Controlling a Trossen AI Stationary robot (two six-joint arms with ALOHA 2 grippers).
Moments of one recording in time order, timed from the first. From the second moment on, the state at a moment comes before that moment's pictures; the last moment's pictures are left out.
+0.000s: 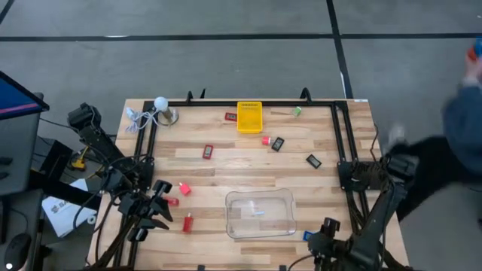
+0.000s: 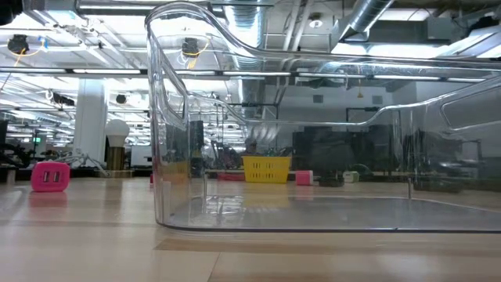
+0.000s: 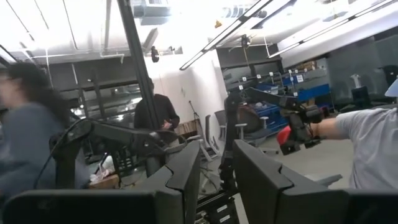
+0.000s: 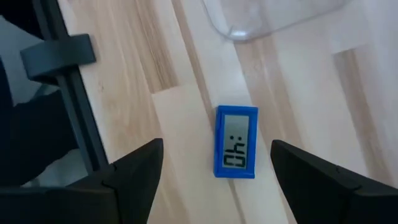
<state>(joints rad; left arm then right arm) -0.95 0.98 0.39 1.01 -0.39 0.41 1.10 1.82 1.32 -1.02 0.37 1.38</state>
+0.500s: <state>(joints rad) -0.95 0.98 0.39 0.99 -0.40 0.36 1.13 1.75 1.01 -0.72 0.35 1.49</state>
